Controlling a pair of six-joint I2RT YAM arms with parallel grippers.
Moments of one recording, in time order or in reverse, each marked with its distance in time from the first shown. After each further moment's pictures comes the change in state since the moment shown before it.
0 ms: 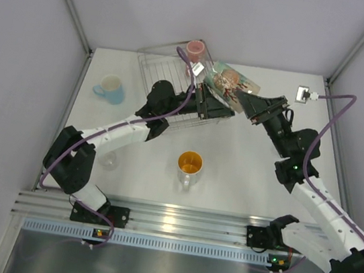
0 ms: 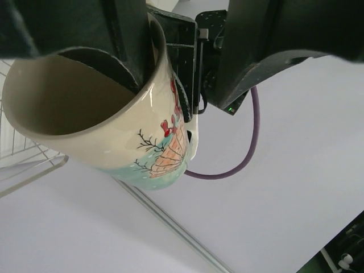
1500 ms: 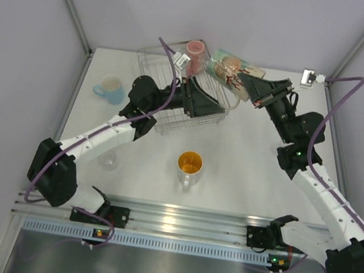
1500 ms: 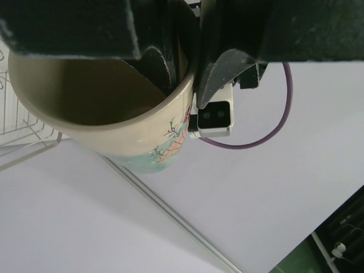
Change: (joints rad) left arm 0.066 -0.163 -0.007 -0.063 0.080 0.074; right arm -0.031 0.089 0.194 -0.075 -0.010 0.008
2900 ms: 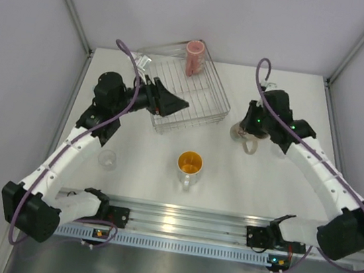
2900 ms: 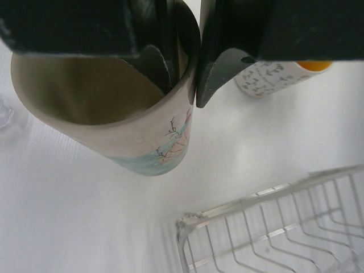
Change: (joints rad) left arm 0.234 -0.304 -0.070 -0.645 -0.146 0.420; right arm 0.008 0.303 0.255 -1.204 0.240 -0.670
